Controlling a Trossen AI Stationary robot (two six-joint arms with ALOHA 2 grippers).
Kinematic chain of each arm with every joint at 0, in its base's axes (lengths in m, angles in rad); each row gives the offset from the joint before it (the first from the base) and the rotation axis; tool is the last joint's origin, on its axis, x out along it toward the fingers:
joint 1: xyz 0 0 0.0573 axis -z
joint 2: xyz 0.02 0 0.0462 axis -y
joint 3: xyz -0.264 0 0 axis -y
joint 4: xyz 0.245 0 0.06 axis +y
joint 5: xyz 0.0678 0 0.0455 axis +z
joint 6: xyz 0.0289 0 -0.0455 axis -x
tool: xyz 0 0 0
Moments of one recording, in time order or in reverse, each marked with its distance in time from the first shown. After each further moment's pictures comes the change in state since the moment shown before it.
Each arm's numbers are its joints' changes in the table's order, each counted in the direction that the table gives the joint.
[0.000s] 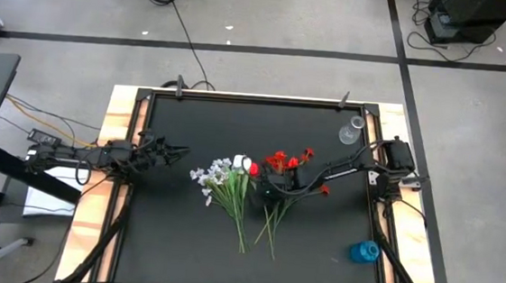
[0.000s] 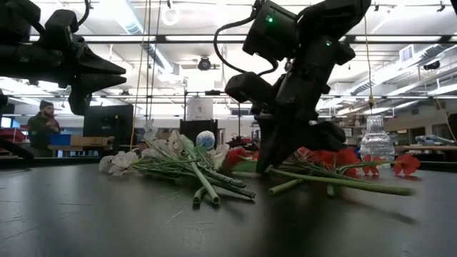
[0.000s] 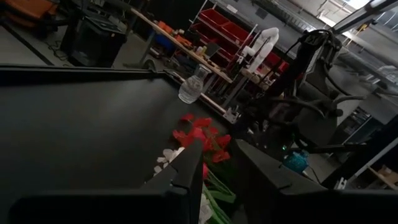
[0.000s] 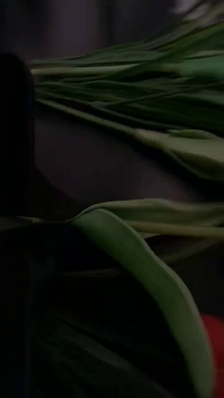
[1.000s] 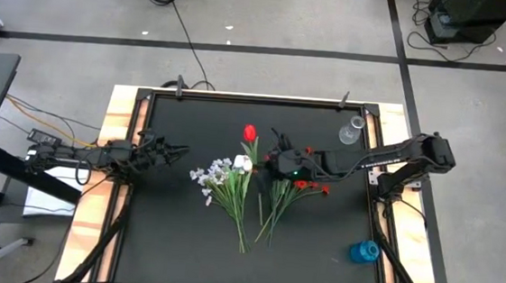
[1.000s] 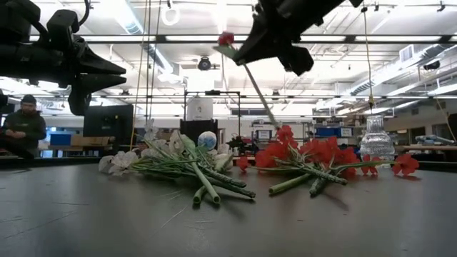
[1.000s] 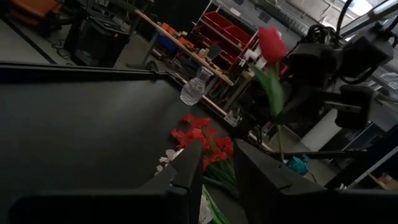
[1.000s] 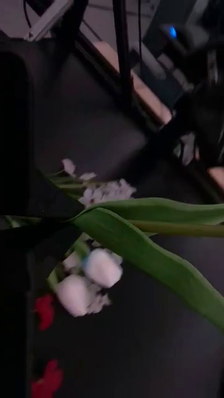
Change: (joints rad) left arm 0.000 0.000 0.000 -0.005 0.015 0.017; right arm 0.004 0.339 0.001 -0.153 -0.288 0.449
